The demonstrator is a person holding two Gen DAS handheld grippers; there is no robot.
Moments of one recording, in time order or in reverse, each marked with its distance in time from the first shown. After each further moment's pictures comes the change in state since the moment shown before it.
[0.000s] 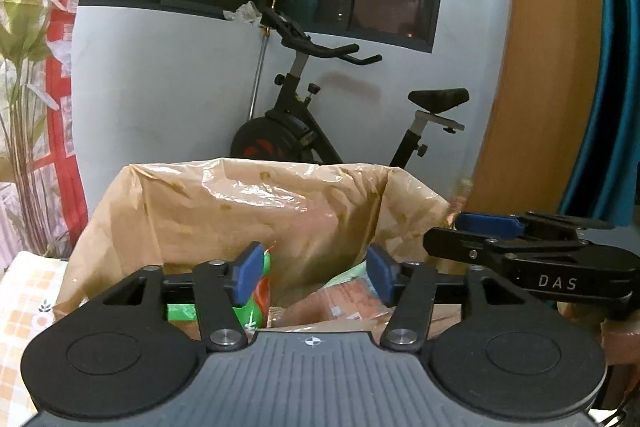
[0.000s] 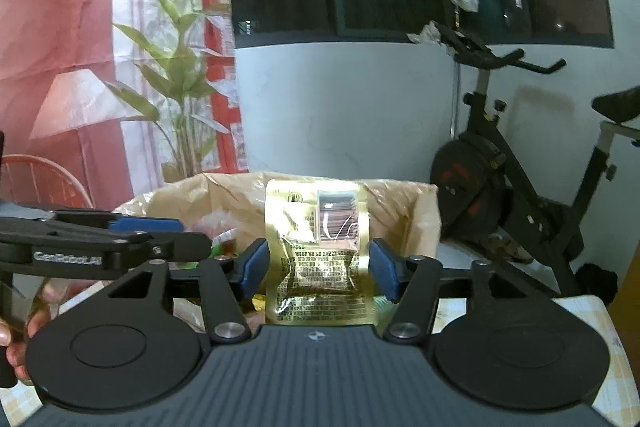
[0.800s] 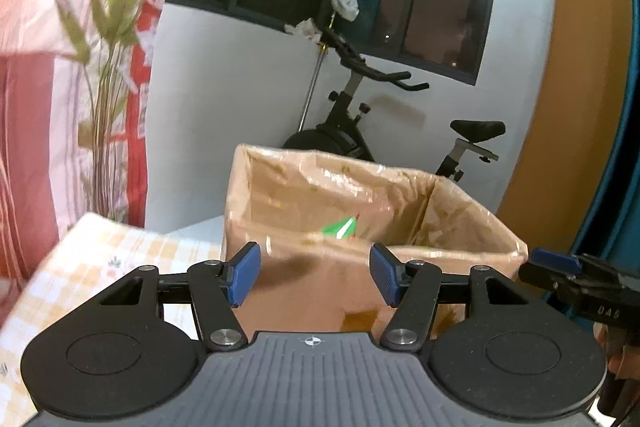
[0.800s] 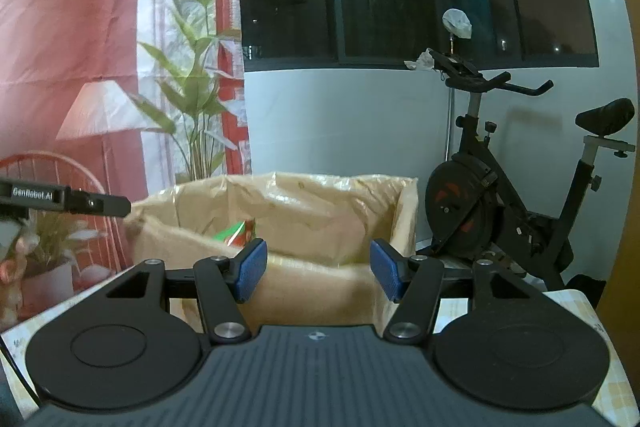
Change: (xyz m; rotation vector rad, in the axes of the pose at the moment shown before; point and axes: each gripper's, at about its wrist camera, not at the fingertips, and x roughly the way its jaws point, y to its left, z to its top) left arm -0.092 0.033 -0.028 -0.127 -0.045 0.114; right arm -0.070 0.012 -0.039 -0.026 -0.091 0.002
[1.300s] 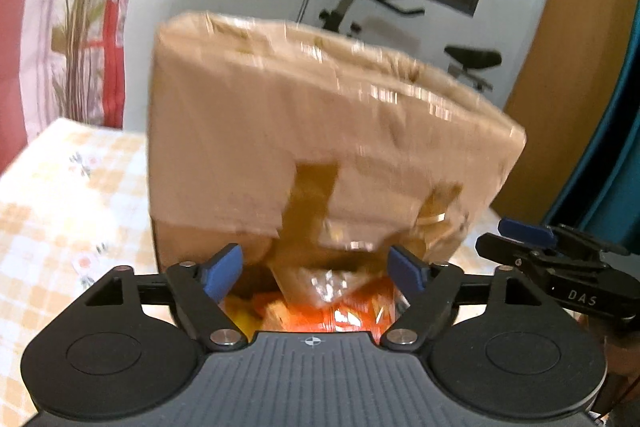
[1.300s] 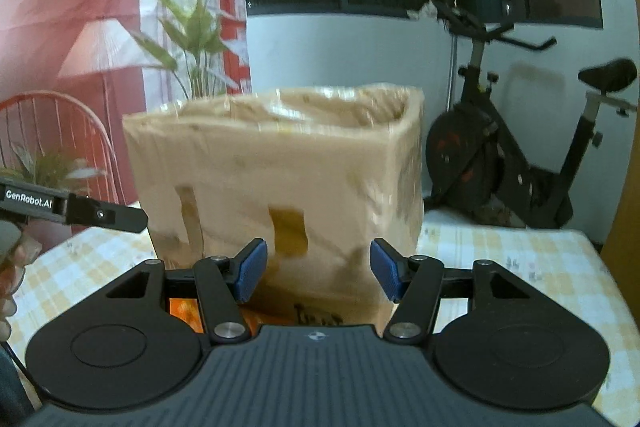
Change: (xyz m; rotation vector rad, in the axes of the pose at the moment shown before) left arm 0.037 -0.028 -0.072 -0.027 0.226 -0.035; right arm 0.005 0.005 -0.056 0.003 0.156 -0.004
